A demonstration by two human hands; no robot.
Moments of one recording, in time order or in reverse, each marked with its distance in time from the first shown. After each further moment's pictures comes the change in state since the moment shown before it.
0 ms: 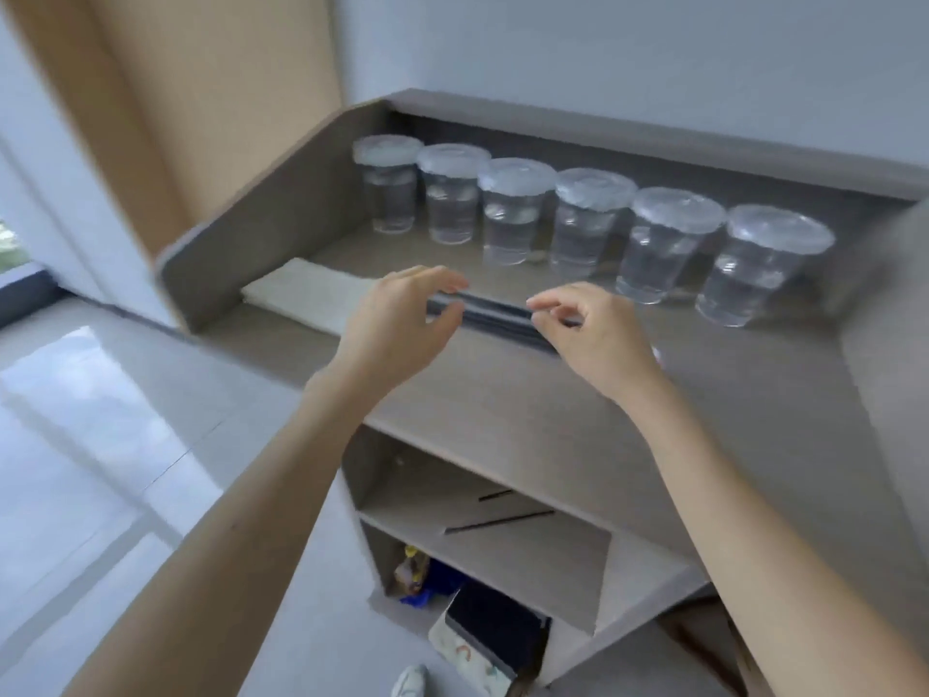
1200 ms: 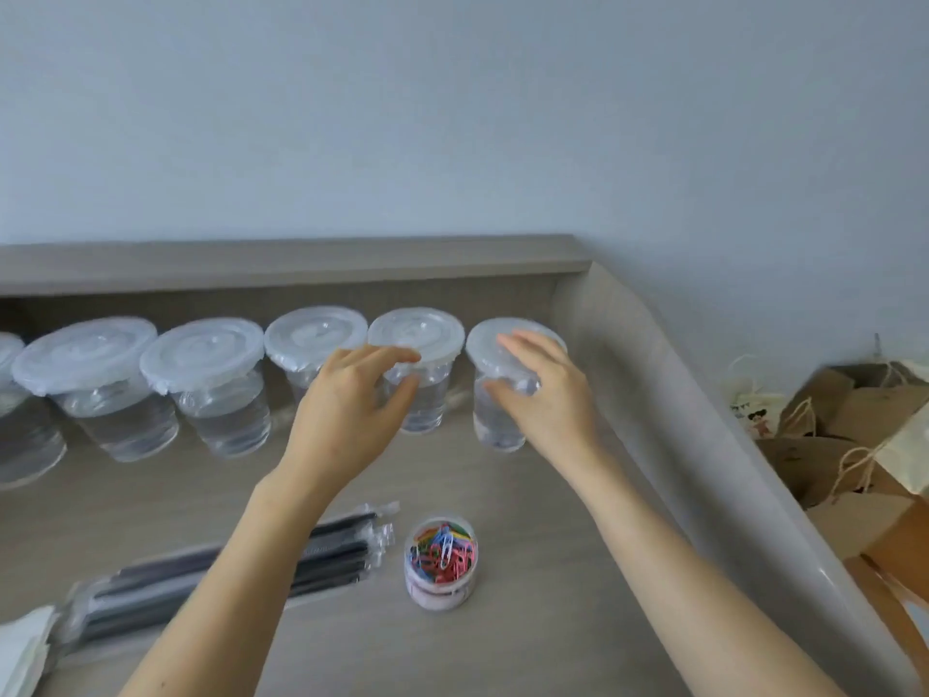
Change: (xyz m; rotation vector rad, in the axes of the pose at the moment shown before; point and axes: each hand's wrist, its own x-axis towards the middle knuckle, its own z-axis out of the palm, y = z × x) left_hand 0.166 0.091 0.125 -0.321 -0.158 0.473; right_hand 0.050 0.136 -0.103 -0.258 0.650 0.259
